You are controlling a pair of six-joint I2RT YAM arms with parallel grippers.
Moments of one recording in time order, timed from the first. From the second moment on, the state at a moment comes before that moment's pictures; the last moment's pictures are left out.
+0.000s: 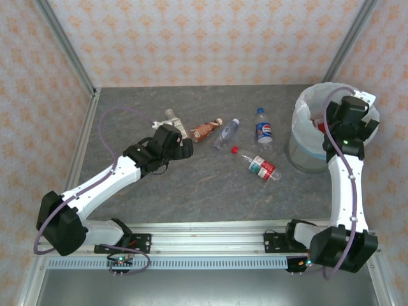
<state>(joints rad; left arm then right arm) -0.59 1.29 1.02 -0.58 -0.31 -0.66 -0.25 1.11 1.16 -0.43 0.44 0.09</state>
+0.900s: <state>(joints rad) -0.48 1.43 1.05 -0.52 -0.44 -0.75 -0.16 1.02 1.16 -0.47 0.12 0.23</state>
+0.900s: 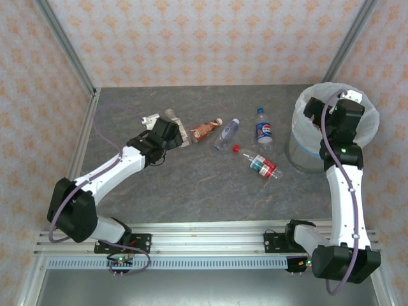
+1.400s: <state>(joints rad) -0.43 1.74 1.27 -0.51 -0.31 -0.80 -0.15 0.91 1.12 -0.48 -0.16 0.34</state>
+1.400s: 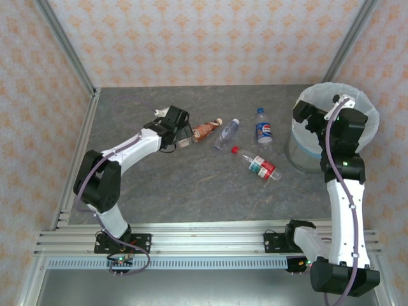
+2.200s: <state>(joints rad) -0.40 1.93 1.37 -0.47 -0.19 -0.83 -0.15 0.89 1.03 -0.49 -0.23 0.40</state>
